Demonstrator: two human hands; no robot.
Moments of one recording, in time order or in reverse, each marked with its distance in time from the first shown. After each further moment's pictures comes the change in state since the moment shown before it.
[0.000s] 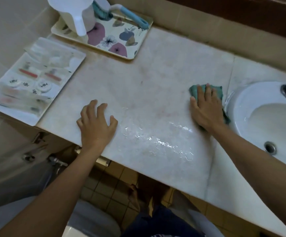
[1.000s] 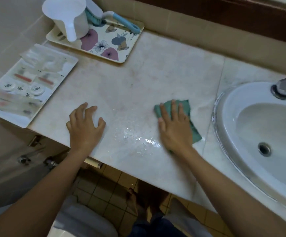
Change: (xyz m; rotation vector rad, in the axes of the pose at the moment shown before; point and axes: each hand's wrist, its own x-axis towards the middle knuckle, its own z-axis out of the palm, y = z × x) left_hand -0.003 0.005 -0.003 -0.048 0.002 -0.044; right_hand -0.076 -0.049 0.019 0.050 -0.016 -0.181
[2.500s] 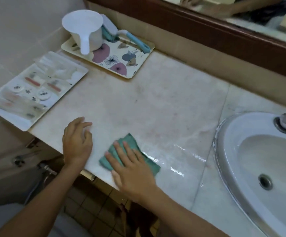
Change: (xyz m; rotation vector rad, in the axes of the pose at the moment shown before) left_hand -0.009 -0.004 -0.006 -0.290 0.239 -0.112; right_hand -0.054 -0.082 0.032 -0.010 -0.133 -0.616
